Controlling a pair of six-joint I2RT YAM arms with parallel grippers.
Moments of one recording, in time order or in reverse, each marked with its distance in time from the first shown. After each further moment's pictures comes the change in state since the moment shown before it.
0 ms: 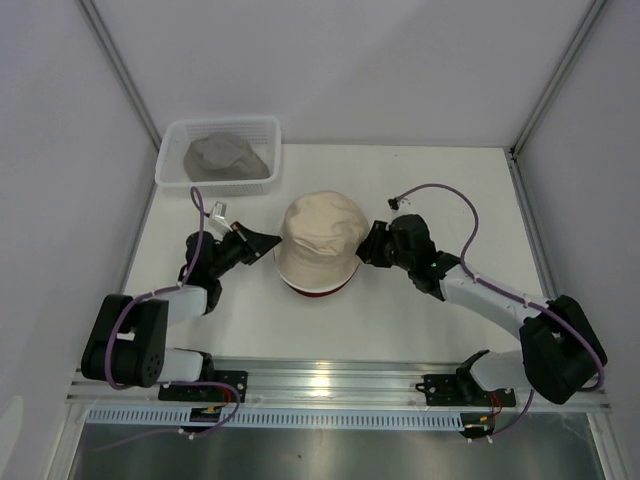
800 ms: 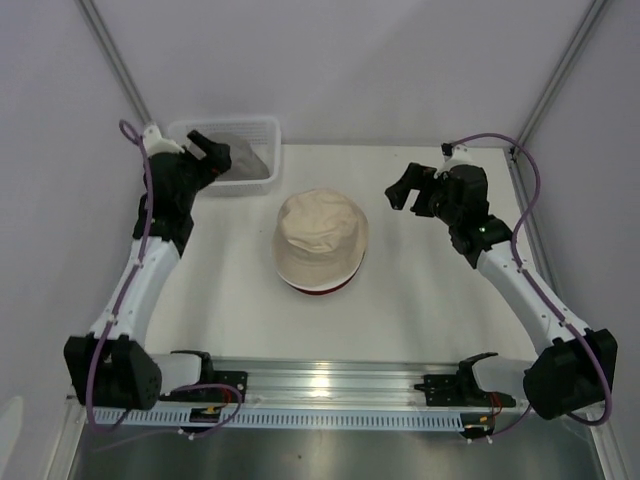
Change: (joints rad) left arm 0.064 -0.222 0.618 -0.790 -0.598 0.320; right arm -0.310 -0.136 0.329 -0.288 -0.070 -0.224
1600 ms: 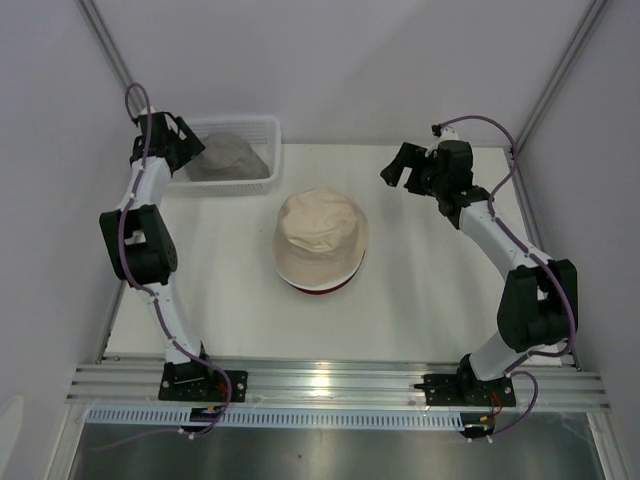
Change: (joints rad) left arm 0.241 0.946 0.844 -0.390 0.019 0.156; right arm -0.083 0.364 0.185 0.110 -0.097 0.009
